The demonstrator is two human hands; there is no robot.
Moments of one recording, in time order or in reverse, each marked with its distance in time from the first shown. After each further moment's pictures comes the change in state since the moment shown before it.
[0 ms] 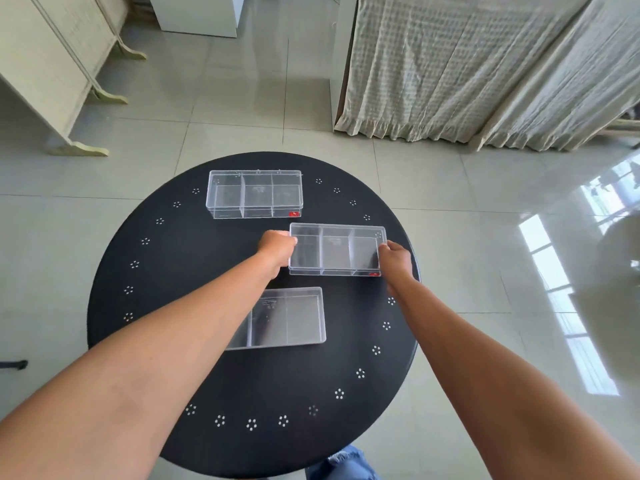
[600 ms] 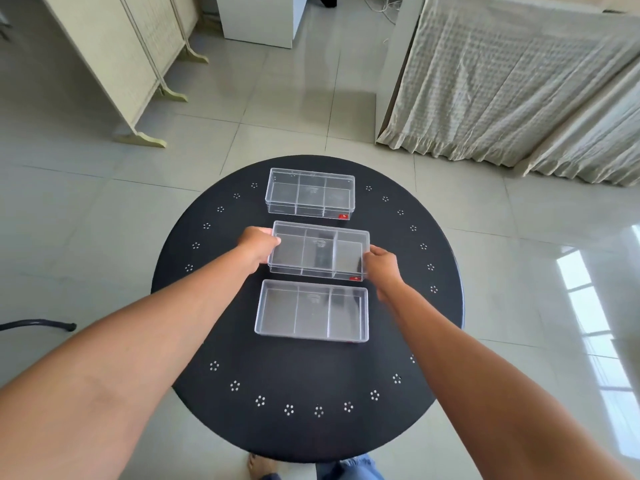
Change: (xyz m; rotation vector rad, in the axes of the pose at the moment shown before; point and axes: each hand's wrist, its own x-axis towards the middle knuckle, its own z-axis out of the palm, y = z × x) left_hand -0.015 -0.026 -0.125 0.001 0.194 -0.031; right_hand -0.044 -0.010 0.096 -0.029 -0.276 -0.069
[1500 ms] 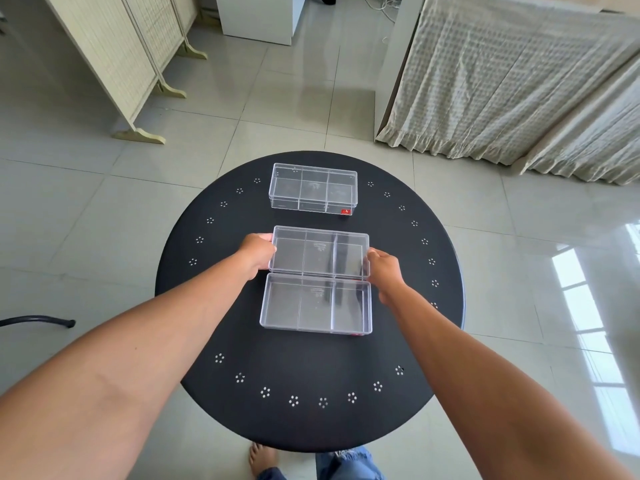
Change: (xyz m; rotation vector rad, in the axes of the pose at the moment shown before) left_hand -0.006 -0.026 -0.001 -0.041 -0.100 0.027; right_hand -0.021 0.005 0.001 -0.015 0.029 -0.022
